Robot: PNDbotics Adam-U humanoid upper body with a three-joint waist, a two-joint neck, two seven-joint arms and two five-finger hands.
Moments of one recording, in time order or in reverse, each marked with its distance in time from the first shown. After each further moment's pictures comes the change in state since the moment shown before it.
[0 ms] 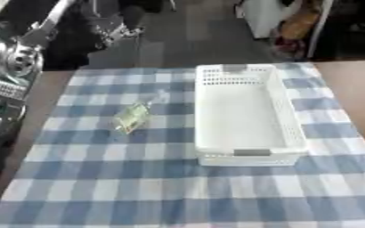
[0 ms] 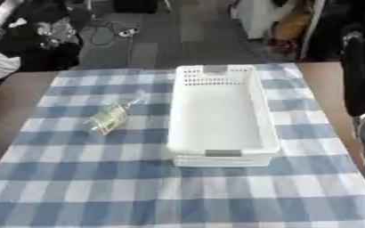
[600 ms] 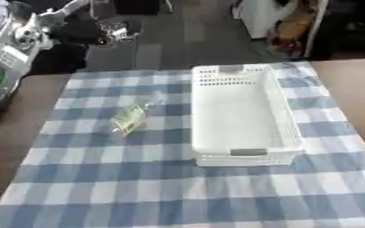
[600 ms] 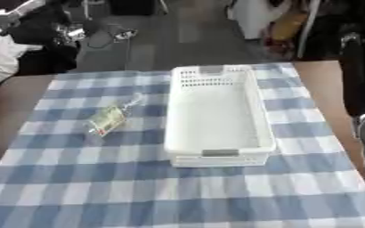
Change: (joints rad) left arm -0.192 0.101 -0.130 0.319 -0.051 0.003 -0.276; right arm 0.000 -0.007 0.006 0.000 -0.001 0.008 0.002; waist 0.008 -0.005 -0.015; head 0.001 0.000
